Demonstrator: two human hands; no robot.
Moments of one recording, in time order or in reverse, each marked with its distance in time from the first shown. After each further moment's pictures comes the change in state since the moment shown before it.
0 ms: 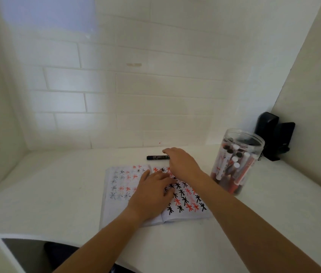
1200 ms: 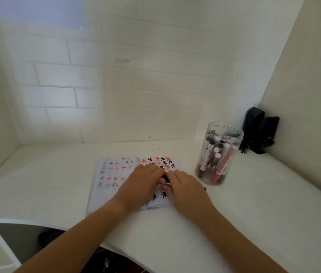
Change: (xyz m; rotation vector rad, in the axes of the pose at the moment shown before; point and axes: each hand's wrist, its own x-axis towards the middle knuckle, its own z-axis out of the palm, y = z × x) left_hand -0.006 0.013 -0.008 0.122 0.165 0.276; right_hand -0.134 0.011 0.012 -0.101 0.441 -0.280
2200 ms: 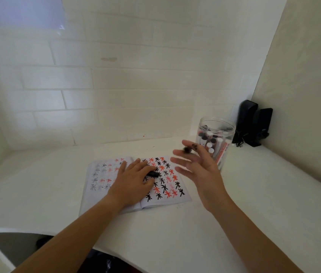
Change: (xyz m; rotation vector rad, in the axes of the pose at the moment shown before) left_hand 0.003 -0.014 0.007 0.026 -0.356 -0.369; right_hand 0.008 0.011 -0.062 1.502 0.196 0.715
